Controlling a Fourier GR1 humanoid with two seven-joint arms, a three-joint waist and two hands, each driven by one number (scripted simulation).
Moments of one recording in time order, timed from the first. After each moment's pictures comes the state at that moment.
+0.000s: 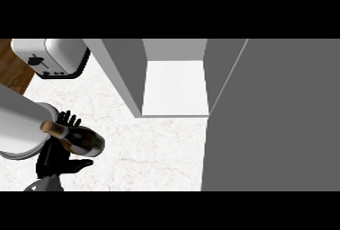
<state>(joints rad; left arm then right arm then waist) -0.16 0.17 0.35 -0.83 0.21 -0.42 -0.52 -0.11 -0.13 0.01 -2.43 -0.18 0.12 0.62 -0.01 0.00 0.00</state>
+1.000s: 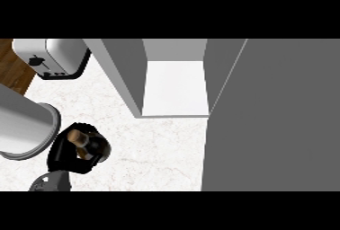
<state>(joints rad) -0.20 0.17 0.23 -0.81 0.10 -0.39 -0.70 -0.10 -0.11 0.02 -2.44 -0.18 0.12 0.63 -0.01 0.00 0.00</state>
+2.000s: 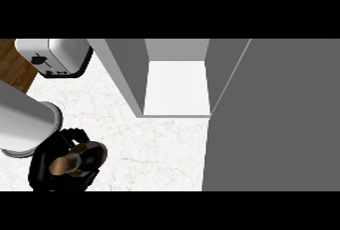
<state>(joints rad) 0.08 0.06 0.15 -1.47 0.16 -0.23 -0.52 -0.12 -0.10 0.02 -2.43 -0.17 0.12 0.64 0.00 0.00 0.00</state>
